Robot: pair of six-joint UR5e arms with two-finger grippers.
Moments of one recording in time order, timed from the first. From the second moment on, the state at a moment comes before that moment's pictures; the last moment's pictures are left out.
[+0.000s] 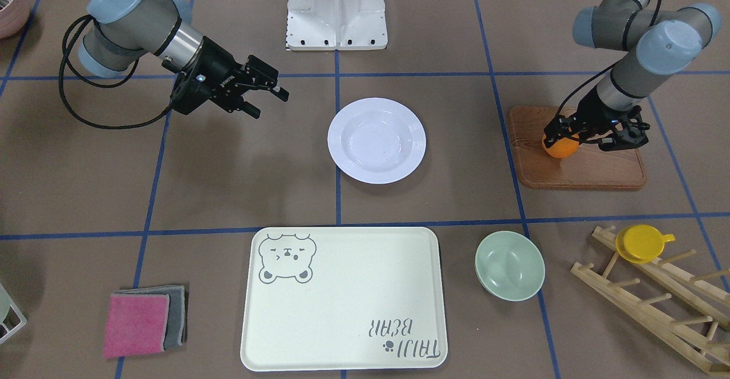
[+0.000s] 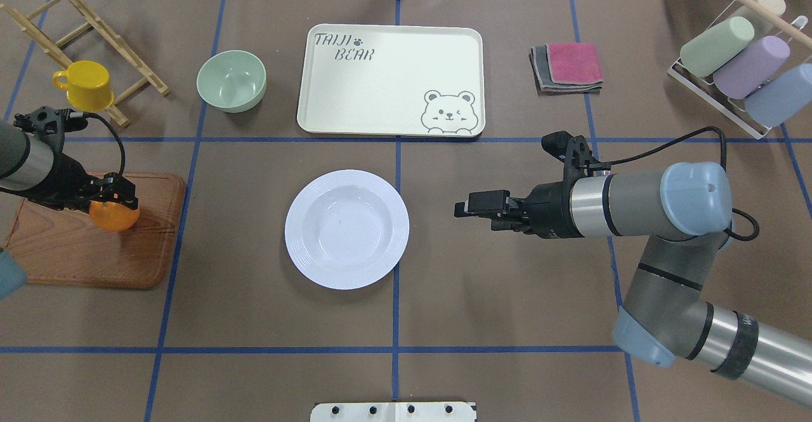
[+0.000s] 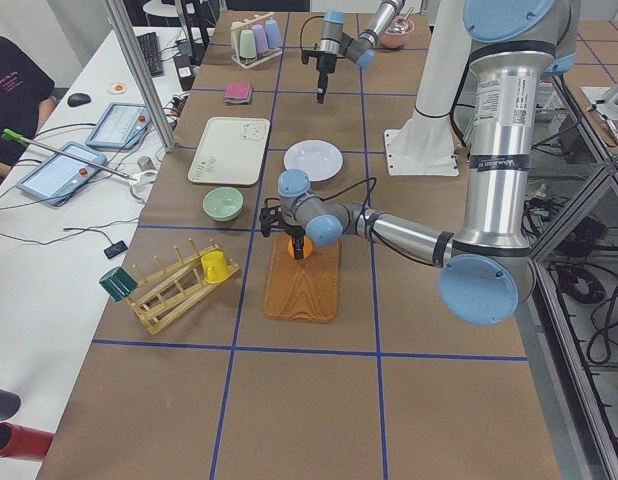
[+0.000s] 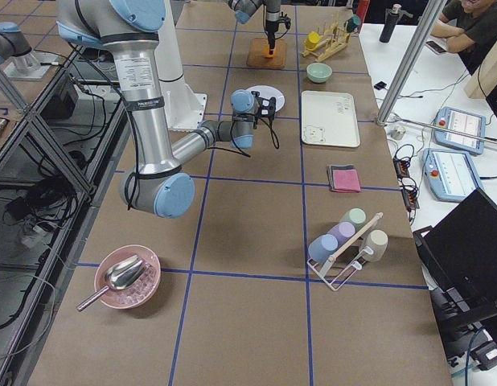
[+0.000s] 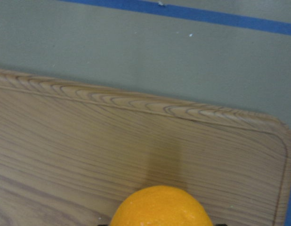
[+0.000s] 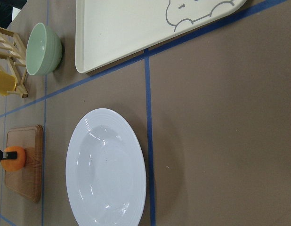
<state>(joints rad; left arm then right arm) -0.87 -1.61 -1.76 -2.02 -2.19 -1.04 0.54 -1.30 1.75 -0.48 1.93 1.58</state>
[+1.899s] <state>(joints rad) -0.54 -2.16 -1.67 -1.81 -2.03 -1.42 0.44 -1.08 1.39 -0.29 1.75 1.60</state>
